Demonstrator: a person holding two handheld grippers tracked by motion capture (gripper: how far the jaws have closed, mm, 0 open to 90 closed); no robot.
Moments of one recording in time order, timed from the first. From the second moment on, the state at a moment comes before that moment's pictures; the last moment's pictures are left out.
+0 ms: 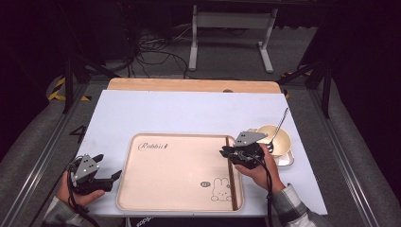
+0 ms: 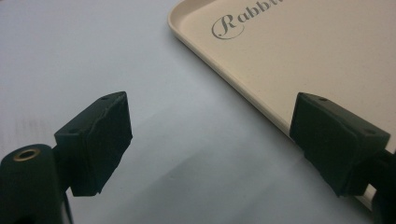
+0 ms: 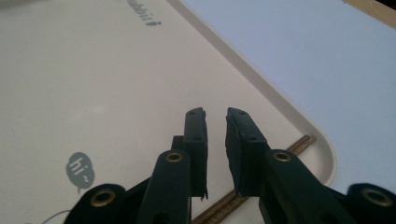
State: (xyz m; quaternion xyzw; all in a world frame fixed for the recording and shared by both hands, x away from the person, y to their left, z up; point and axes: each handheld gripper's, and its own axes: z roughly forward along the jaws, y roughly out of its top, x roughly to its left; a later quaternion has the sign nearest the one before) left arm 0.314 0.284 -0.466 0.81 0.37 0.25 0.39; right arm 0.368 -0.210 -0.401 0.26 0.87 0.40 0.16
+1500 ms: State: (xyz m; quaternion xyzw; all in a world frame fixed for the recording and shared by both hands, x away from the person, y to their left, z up) left arm 0.317 0.282 -0.469 0.82 0.36 0.24 0.38; right arm 0.385 -0.340 -0.364 0.46 0.74 0.40 0.28
